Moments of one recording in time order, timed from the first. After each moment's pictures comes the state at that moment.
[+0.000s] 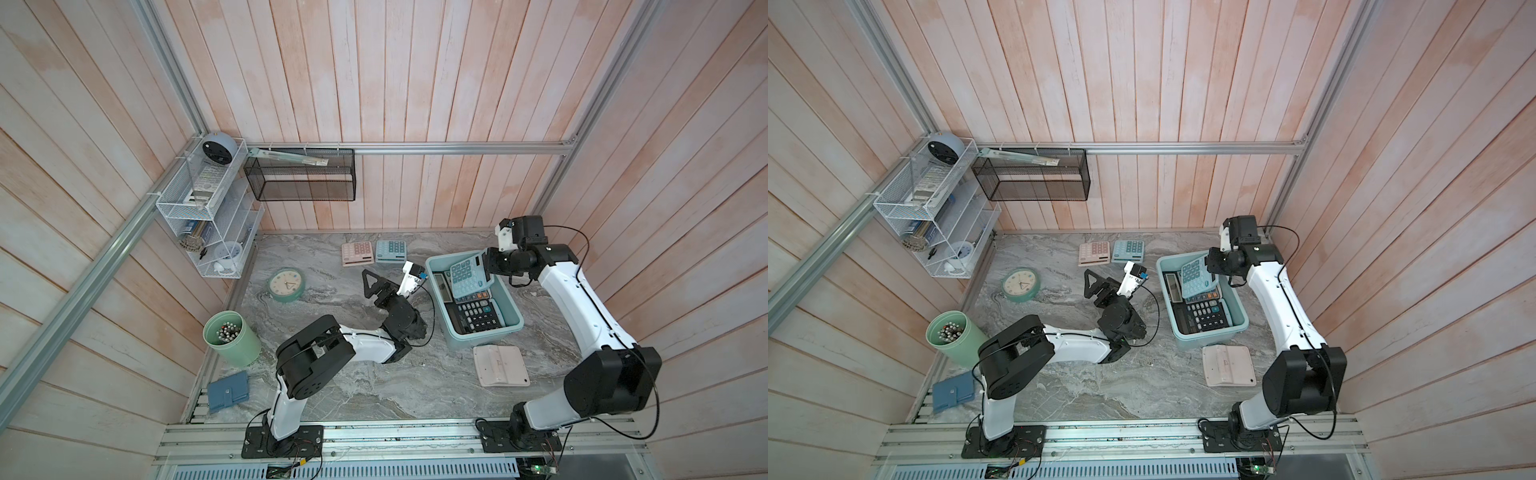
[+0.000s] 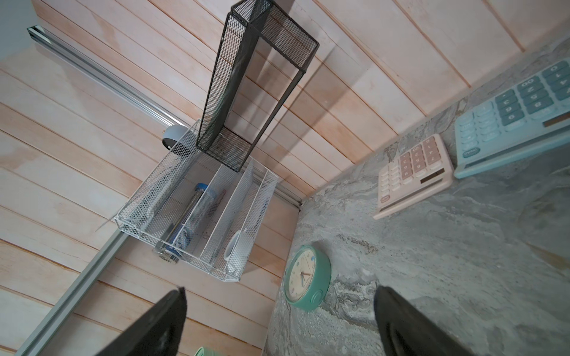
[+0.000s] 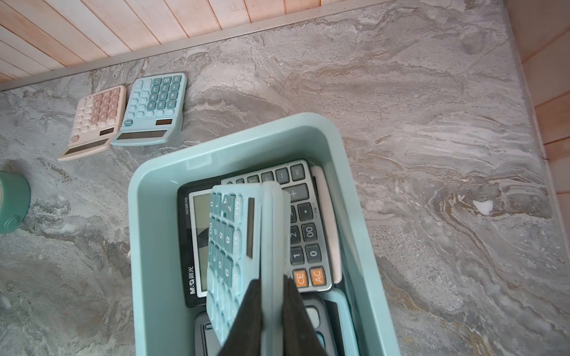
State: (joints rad) left arm -1.00 1.98 1.10 1.38 -1.56 1.45; right arm 0.10 1.54 1.48 -0.85 -0.14 0.20
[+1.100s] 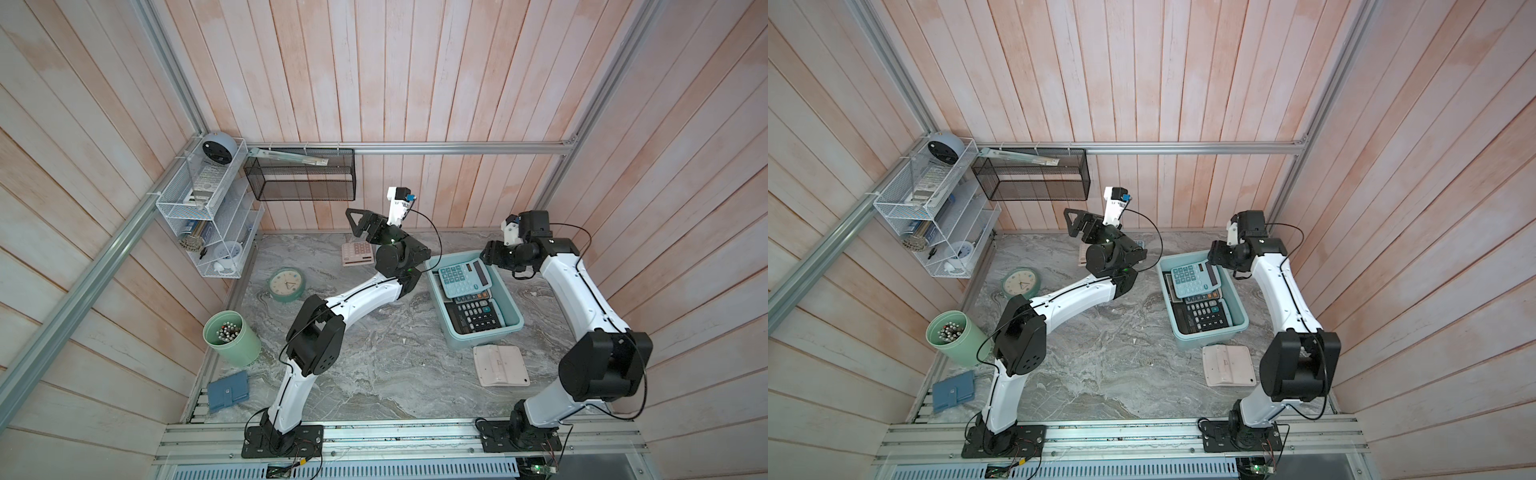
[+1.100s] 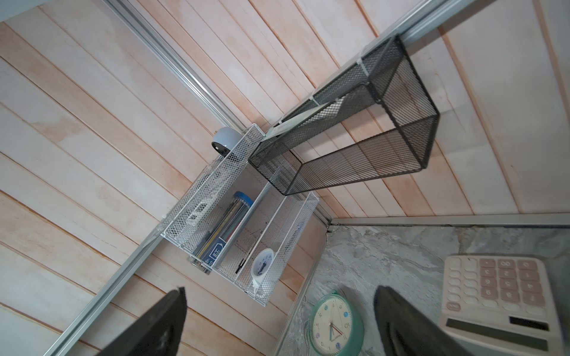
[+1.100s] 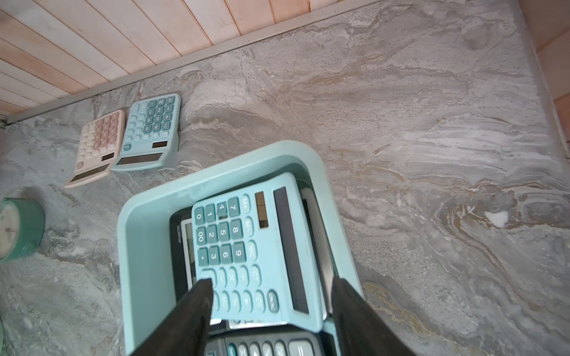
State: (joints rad) left arm -0.78 2.13 1.87 1.38 -1.56 1.84; right arm 0.02 1.55 1.48 -0.83 -0.20 0.24
